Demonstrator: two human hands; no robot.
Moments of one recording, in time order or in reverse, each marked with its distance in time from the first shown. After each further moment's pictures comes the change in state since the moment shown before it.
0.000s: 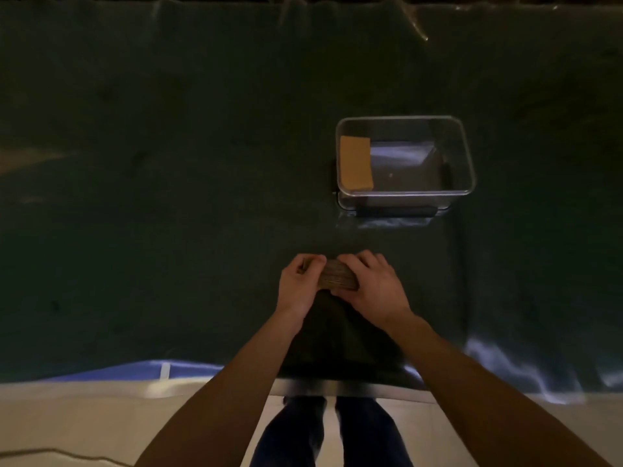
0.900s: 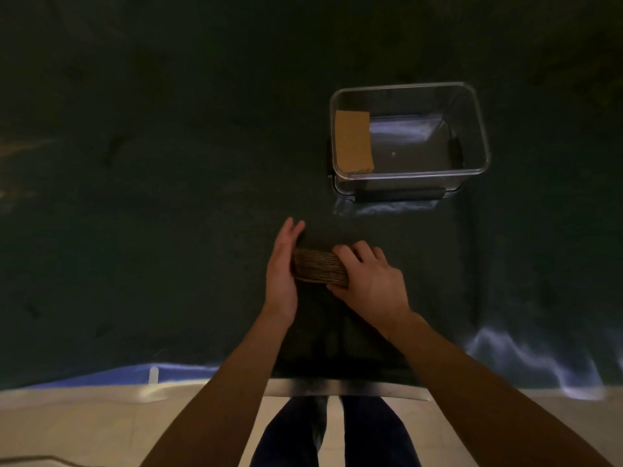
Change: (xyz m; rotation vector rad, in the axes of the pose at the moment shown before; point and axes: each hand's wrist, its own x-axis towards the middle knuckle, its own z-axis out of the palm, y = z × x) left_hand 0.016 -0.018 -0.001 -0.299 -0.086 0.174; right_hand 0.006 -0.003 0.011 -0.156 -0.035 0.025
